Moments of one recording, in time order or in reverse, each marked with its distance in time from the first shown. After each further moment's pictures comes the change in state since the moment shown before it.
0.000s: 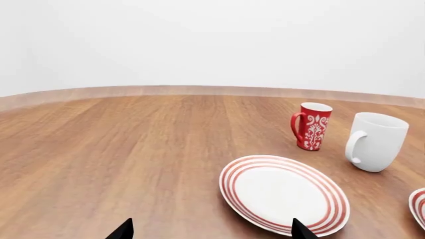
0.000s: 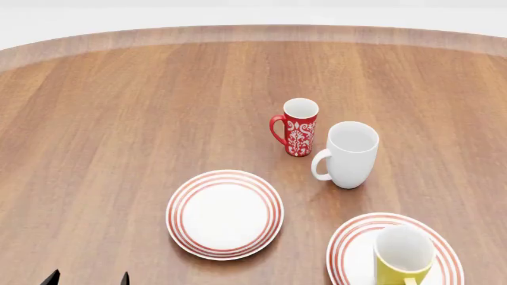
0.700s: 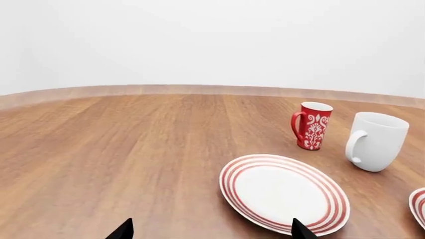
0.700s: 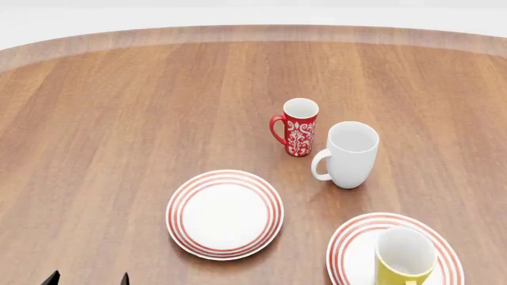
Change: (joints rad) left arm 0.000 -0.006 0.008 -0.006 -0.009 0.009 -0.006; right arm -0.002 0.001 -0.002 -0.014 0.002 0.004 -0.001
